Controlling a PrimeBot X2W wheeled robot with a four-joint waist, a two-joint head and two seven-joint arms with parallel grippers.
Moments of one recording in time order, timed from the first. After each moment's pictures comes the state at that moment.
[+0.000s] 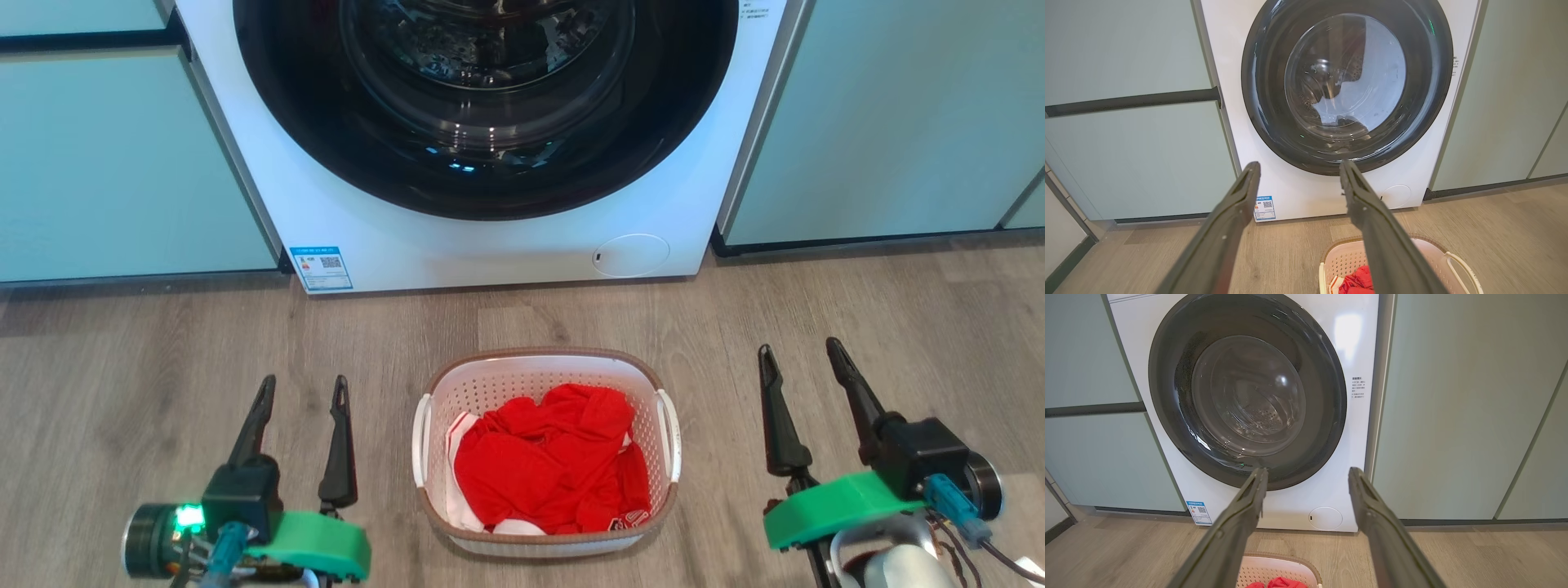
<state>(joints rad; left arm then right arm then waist) 0.10 0.11 -0.23 0.03 -0.11 0.13 -0.25 0.05 -0.04 0.10 0.02 0.15 0.13 -0.25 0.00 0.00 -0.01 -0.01</state>
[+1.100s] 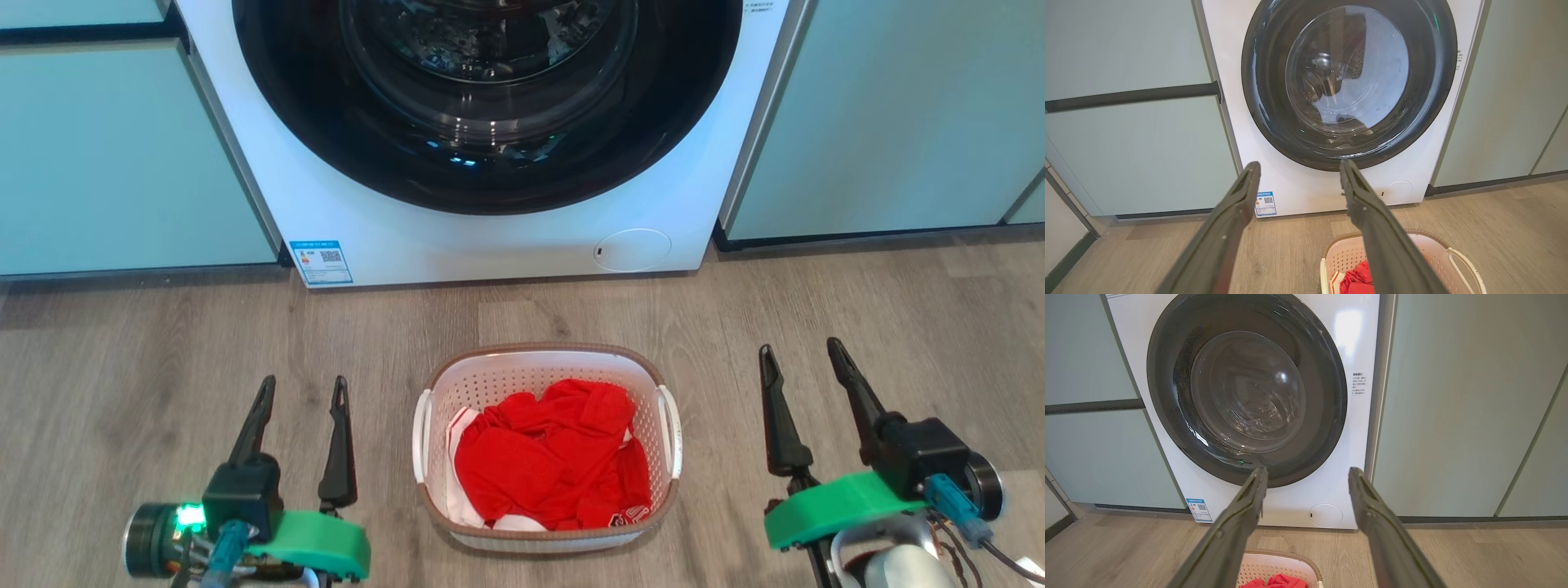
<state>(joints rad) 0.10 0.08 -0.19 0.04 -0.07 0.09 -0.25 0.05 -0.04 0.10 0.02 0.15 0.13 -0.25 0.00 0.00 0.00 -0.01</state>
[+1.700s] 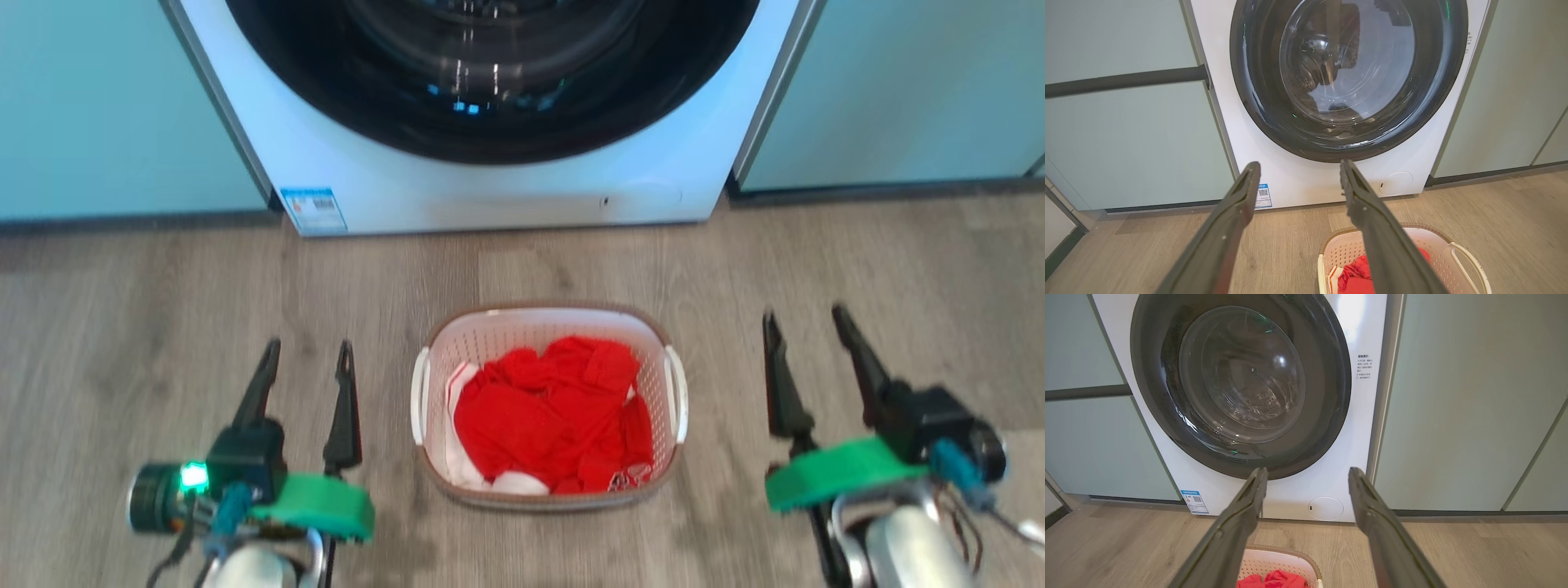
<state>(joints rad) 0.02 0.06 -0.19 0.07 -0.06 0.07 -0.25 -0.02 -0.04 0.10 0.04 0.15 0.13 -0.25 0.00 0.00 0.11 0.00</state>
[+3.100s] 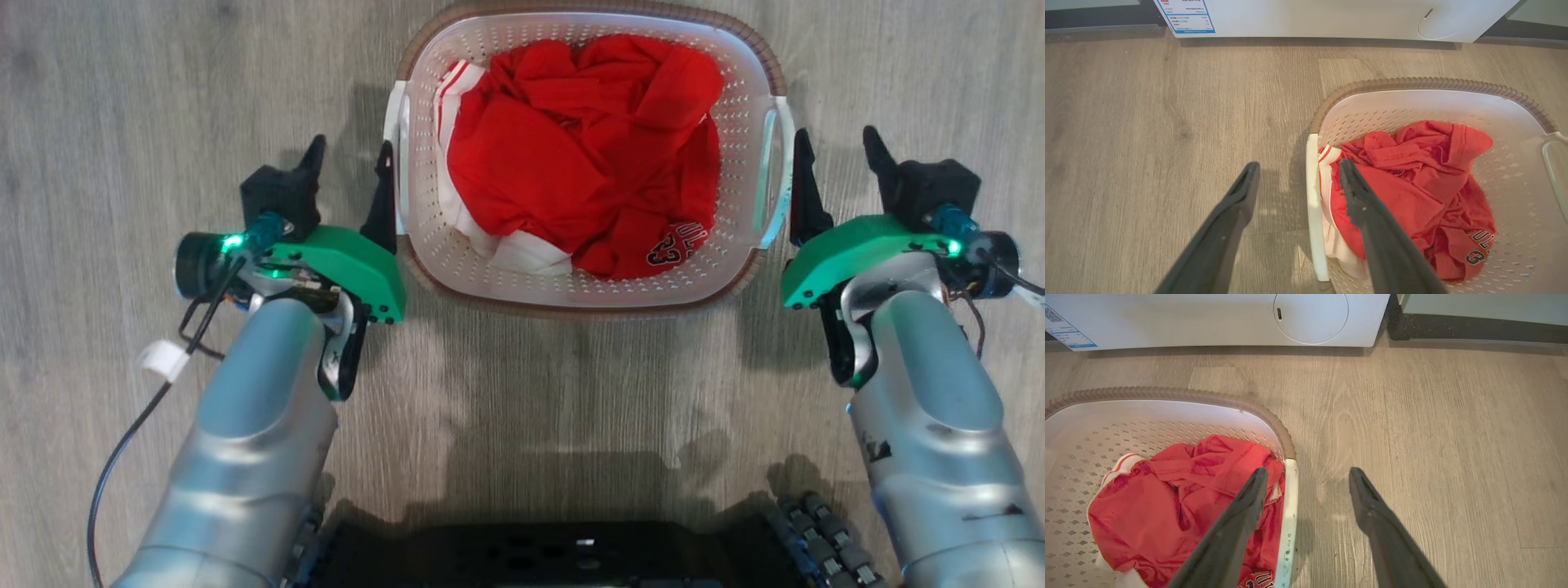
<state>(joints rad) -0.64 0.03 -0.32 0.70 -0.26 0.01 -0.26 -0.60 -0.05 0.02 0.63 0.14 0.13 -0.25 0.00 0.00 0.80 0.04</state>
